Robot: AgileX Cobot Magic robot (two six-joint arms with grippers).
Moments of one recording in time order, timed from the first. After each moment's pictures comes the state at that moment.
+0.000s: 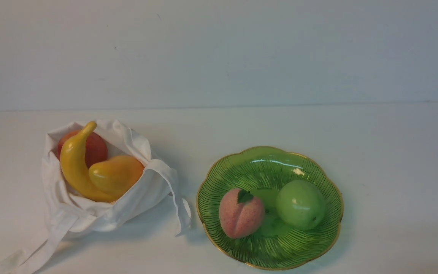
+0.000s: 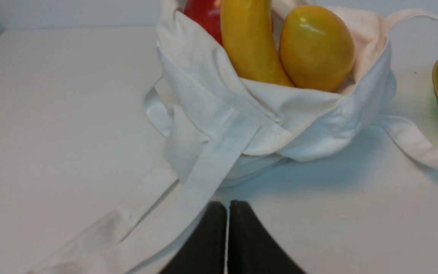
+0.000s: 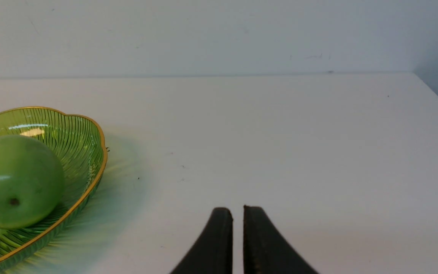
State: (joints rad) right arm -0.02 -0.01 0.02 0.00 0.38 0.00; left arm -0.03 -0.01 0.03 -0.05 0.38 0.04
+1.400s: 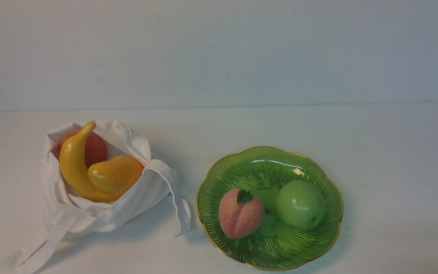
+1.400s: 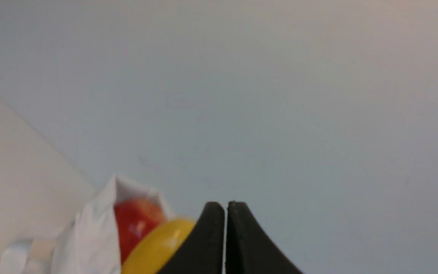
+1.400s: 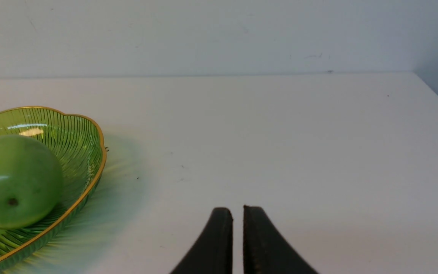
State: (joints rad) right arm -0.02 -0.01 0.02 0.00 0.38 0.00; left arm -0.03 -0.01 0.00 -0.74 -0.24 -0.12
